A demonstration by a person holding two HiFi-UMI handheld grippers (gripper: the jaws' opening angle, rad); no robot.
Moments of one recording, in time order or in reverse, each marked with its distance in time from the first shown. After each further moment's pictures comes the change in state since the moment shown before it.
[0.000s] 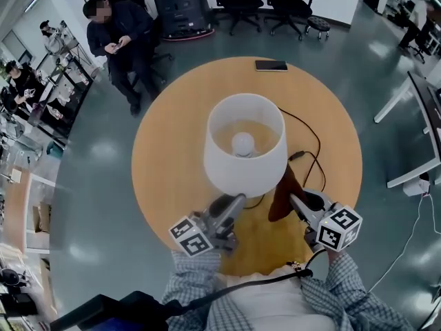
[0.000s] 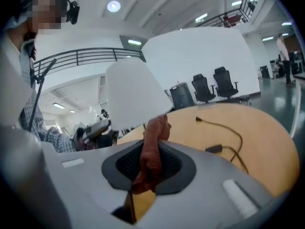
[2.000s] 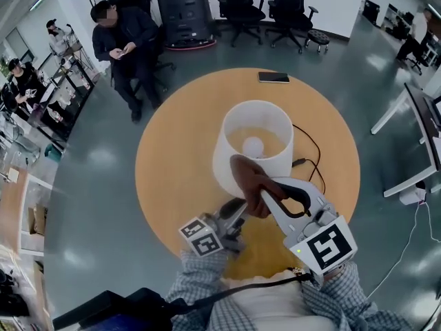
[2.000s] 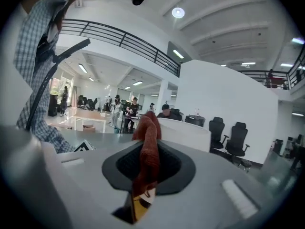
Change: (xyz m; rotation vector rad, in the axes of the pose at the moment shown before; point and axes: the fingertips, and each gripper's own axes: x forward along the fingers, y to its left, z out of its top) left arm 0.008 -0.001 -0.007 -0.003 0.032 -0.016; right arm 0.021 0.152 0.144 -0.538 -0.150 0.013
